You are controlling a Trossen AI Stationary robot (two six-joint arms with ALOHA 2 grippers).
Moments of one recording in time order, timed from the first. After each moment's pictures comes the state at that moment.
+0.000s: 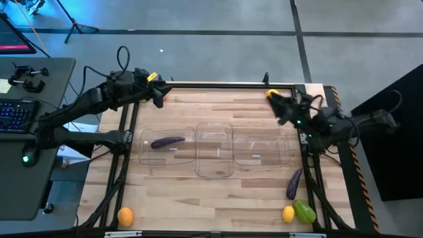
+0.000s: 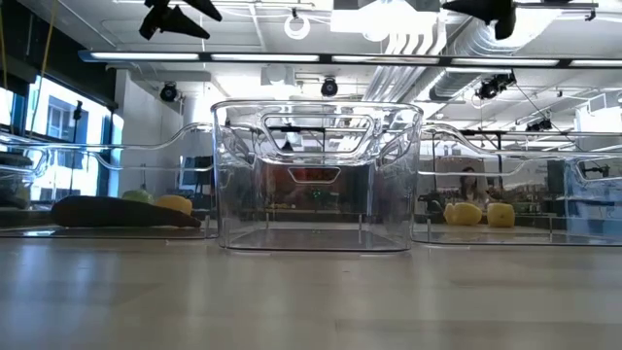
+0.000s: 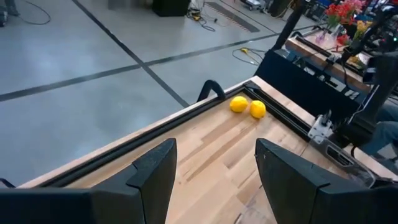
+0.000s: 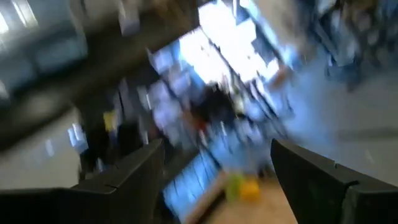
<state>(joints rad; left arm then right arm) 0.40 0.90 1.09 -0.56 -0.24 -0.39 0.16 0.72 0.68 0.21 0.77 0.53</state>
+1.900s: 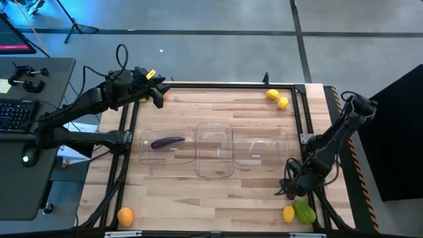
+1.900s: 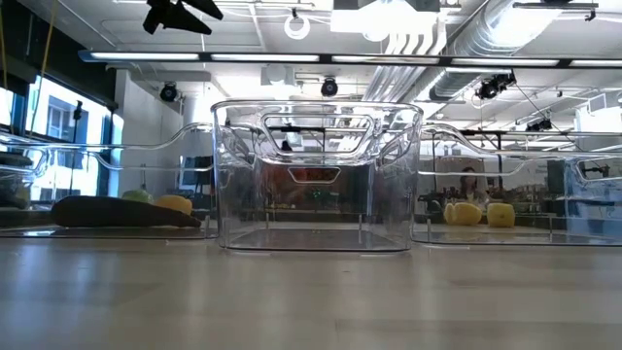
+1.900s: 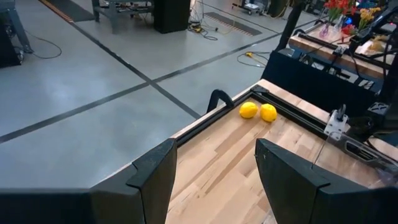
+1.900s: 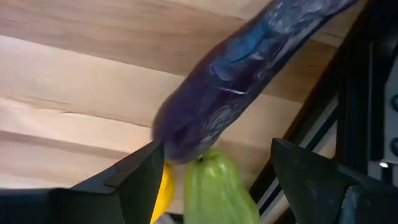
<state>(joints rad) 0.39 0.90 1.09 -0.52 -0.27 -0.24 0.90 1.20 0.66 -0.81 -0.23 2.25</state>
